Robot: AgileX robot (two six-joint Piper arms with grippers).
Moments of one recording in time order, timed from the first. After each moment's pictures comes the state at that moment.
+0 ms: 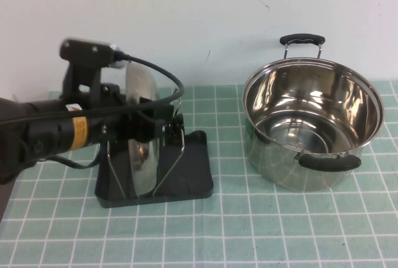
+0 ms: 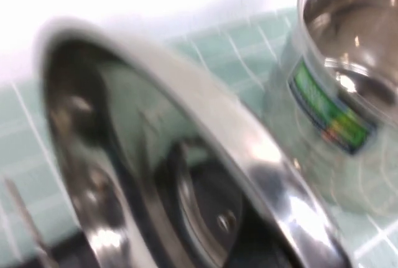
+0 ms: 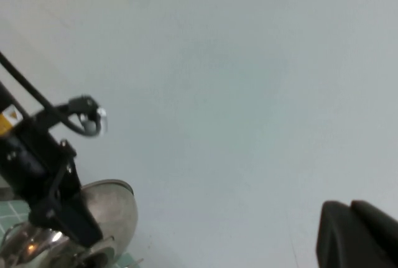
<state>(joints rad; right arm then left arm) 0.77 0.70 -0.74 -0.89 0.07 0.37 -0.29 1.42 -0.89 1.78 -0.36 -1.89</state>
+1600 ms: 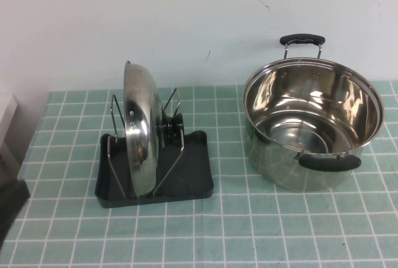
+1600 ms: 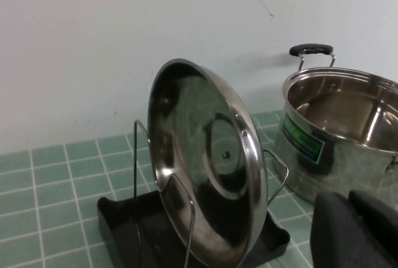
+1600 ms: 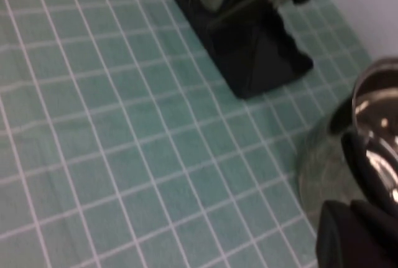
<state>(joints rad) 0.77 0.59 -0.72 0.07 0.84 -0.52 -0.29 0.37 -0.50 -0.35 0.40 0.16</state>
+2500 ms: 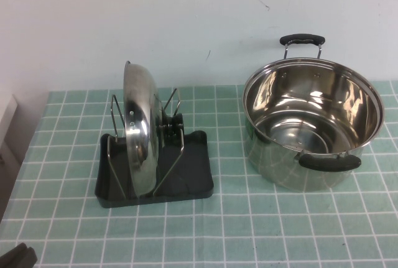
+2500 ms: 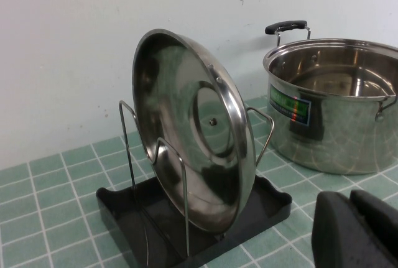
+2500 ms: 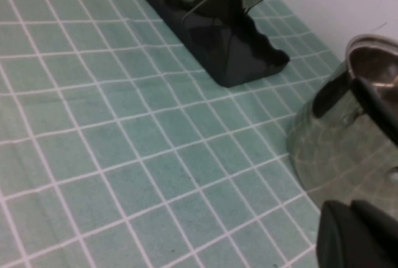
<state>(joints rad) 0.77 0.23 -0.28 -0.01 0.58 -0.47 -0.29 0.04 -0.24 -0.47 0.42 0.42</state>
